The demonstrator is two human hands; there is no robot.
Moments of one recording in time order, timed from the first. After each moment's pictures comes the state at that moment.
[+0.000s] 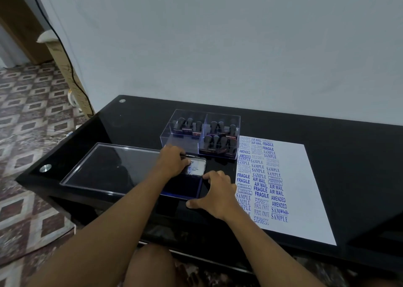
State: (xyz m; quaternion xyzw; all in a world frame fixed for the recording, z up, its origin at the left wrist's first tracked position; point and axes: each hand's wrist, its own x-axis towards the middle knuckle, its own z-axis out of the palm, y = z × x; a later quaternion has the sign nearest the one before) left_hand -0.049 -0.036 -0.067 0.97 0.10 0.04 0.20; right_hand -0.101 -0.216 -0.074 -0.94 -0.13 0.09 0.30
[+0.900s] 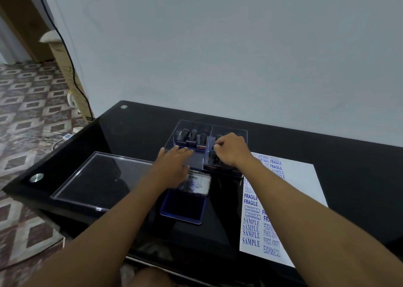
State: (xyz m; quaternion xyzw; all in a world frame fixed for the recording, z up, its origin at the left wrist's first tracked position) left_hand -0.042 -0.020 -0.042 0.99 -0.01 -0.01 0.11; right_hand 0.039 -0.195 -0.004 -0.96 -0.14 0.04 0.25
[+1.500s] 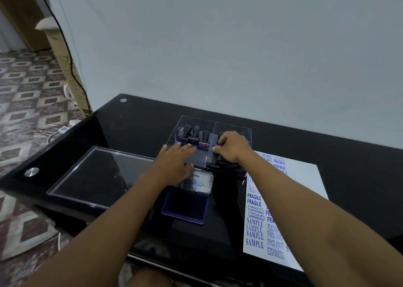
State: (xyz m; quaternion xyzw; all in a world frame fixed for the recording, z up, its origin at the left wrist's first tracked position) left_hand -0.043 -0.017 -0.038 0.99 -0.02 -0.02 0.12; right_hand 0.050 -0.190 -0.006 -0.96 -0.14 0.08 0.25
